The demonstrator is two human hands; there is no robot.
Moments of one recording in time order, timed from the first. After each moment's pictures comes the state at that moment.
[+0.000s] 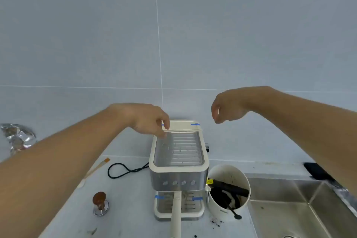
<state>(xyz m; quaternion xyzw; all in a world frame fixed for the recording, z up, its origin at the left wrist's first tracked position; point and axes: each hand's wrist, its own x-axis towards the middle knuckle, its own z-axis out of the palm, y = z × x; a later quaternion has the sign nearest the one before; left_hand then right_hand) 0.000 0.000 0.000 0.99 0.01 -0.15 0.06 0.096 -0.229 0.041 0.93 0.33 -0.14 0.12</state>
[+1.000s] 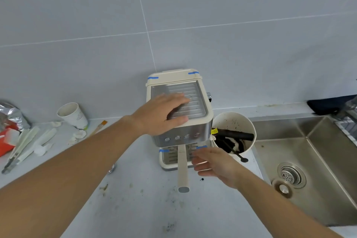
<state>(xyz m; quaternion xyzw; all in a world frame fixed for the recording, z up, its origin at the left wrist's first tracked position) 0.011 -0.014 -0.149 0.98 -0.14 -0.01 0.12 0.005 -0.238 -0.251 0.69 -0.01 -0.41 -0.60</state>
